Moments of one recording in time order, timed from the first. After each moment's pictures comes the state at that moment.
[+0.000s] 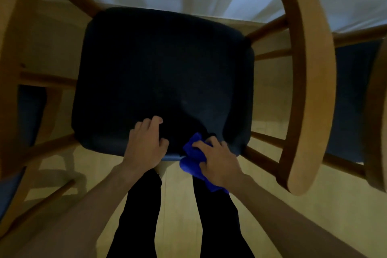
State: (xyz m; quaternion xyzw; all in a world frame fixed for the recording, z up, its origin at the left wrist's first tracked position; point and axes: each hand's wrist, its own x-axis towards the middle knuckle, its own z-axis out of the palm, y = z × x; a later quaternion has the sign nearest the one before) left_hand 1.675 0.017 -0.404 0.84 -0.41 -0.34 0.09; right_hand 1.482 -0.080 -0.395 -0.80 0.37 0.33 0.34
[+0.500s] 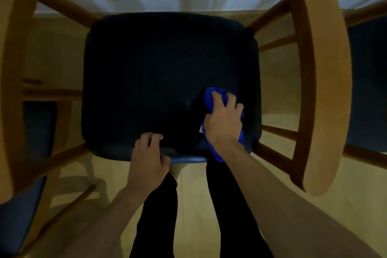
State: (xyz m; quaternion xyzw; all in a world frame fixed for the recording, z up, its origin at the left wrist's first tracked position) left_hand 1.662 0.047 -0.399 0.85 -0.41 -0.34 0.07; right_hand 1.552 -0.127 -0.407 -0.75 0.59 0.15 0.25
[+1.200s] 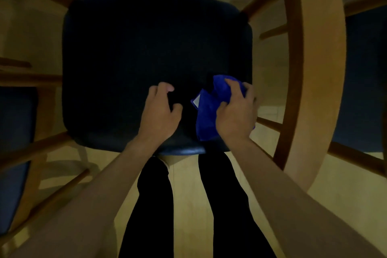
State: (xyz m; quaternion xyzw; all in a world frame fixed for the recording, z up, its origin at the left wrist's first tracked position) left_hand 1.645 -0.072 -0.406 0.84 -0.32 -0.37 0.22; right_hand 1.501 -0.166 -0.403 -0.69 0.66 0.06 0.30
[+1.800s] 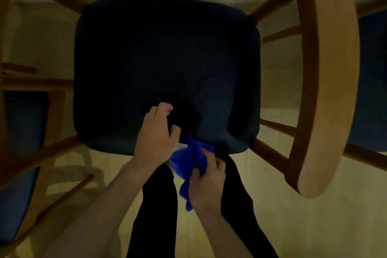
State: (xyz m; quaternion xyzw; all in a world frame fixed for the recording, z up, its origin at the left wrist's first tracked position) left_hand 1.656 -0.021 -0.391 0.84 -0.37 -0.36 0.18; right_hand 1.496 -0.003 -0.380 -0.53 0.69 0.09 0.48
